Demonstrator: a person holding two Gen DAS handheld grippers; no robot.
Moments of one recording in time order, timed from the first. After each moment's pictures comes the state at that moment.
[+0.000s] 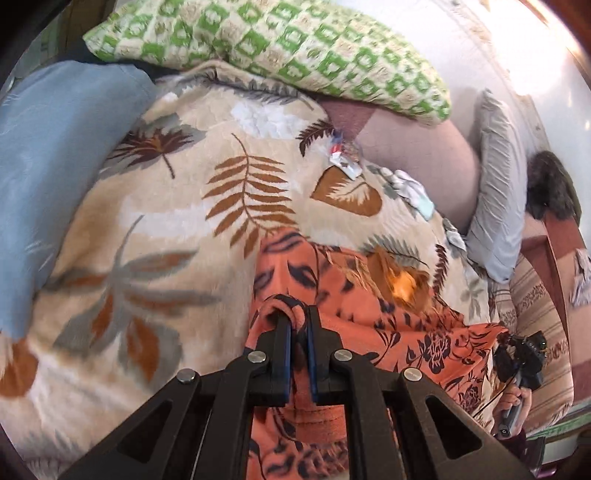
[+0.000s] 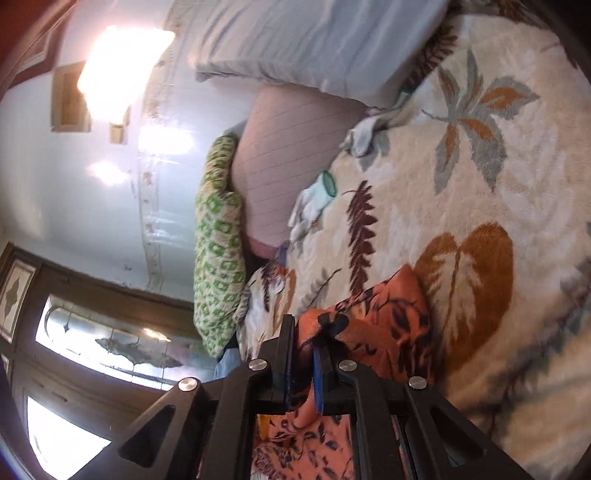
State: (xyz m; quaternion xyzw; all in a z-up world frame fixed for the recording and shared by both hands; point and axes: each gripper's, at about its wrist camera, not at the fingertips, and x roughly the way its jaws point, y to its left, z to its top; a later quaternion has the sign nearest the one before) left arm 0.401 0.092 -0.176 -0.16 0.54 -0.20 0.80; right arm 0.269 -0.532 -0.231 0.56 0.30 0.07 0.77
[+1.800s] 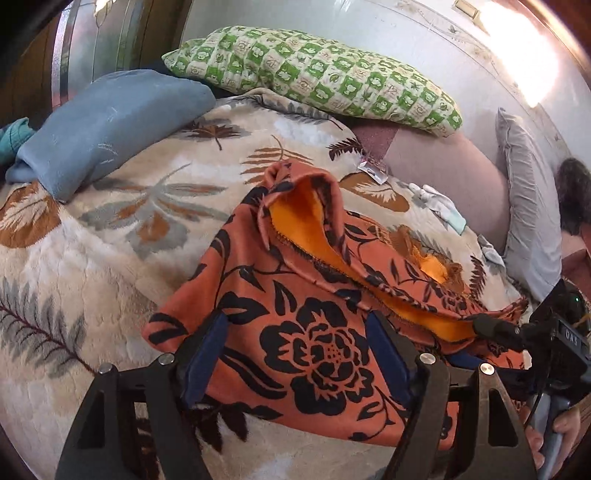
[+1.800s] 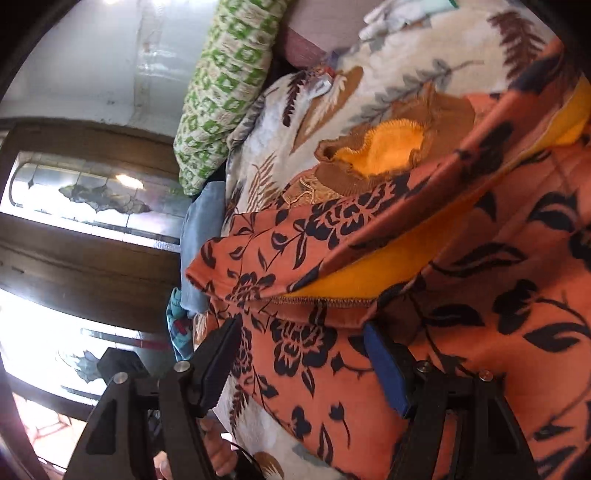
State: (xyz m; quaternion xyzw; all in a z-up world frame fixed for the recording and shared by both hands) left arm 0.269 0.049 -0.210 -0.15 0.43 -0.06 0.89; right arm 0.336 -0.292 -0.264 0.40 0.50 0.22 0.73
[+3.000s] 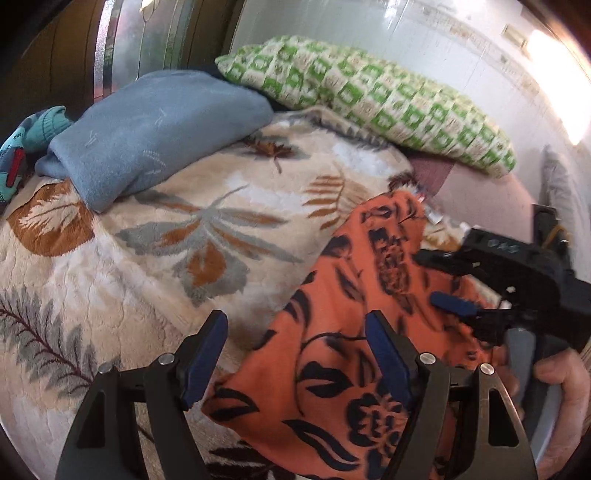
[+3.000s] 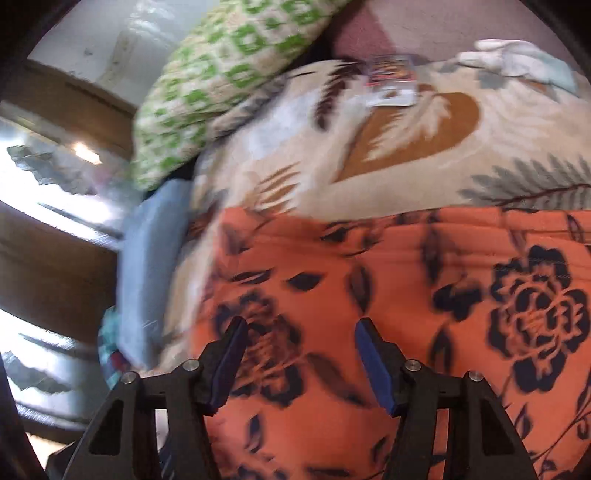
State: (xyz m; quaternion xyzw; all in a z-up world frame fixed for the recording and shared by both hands) left arm 0.303 0.085 -0.221 -0.18 0.42 0.03 0.89; right arm 0.458 -0.191 -0.246 0.27 0.52 0.12 0.80
